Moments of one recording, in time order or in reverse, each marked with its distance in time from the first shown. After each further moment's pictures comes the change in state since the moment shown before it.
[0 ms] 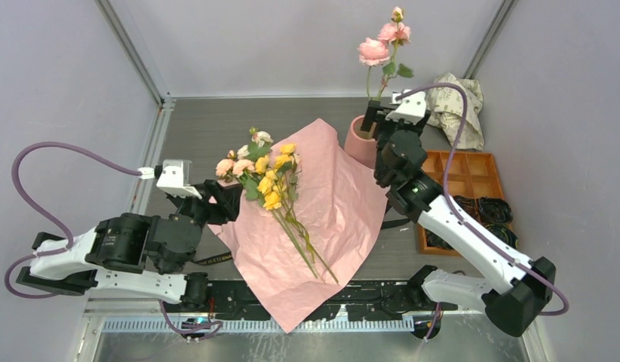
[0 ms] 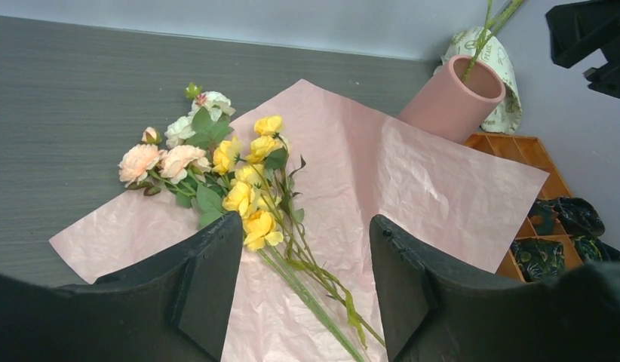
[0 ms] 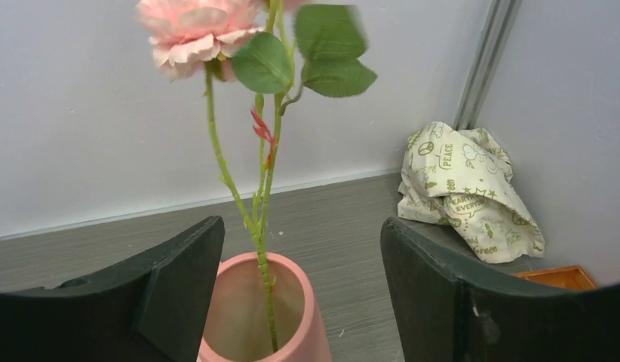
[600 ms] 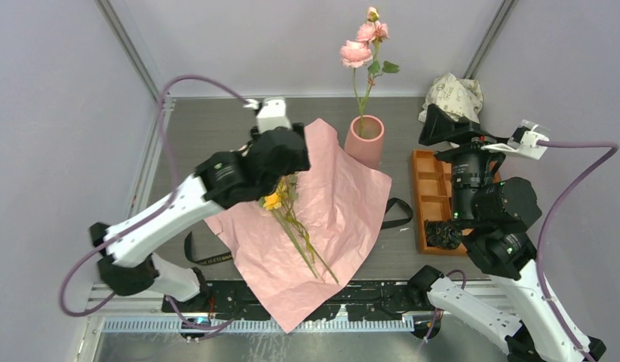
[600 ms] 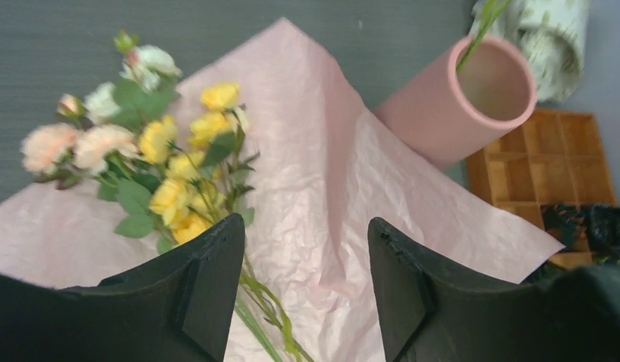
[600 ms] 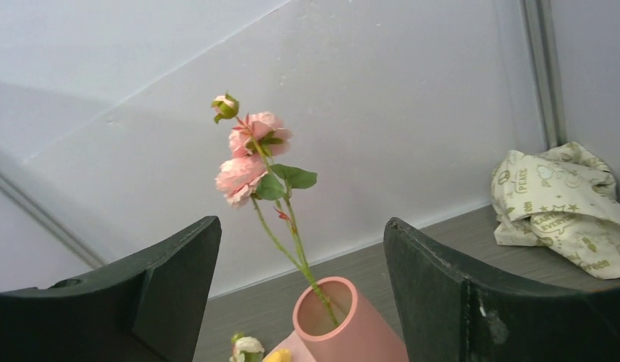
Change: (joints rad) left arm 0.500 0.572 0.408 0.101 0.491 0.078; right arm 0.000 -0.440 0.126 -0.348 -0.118 0.318
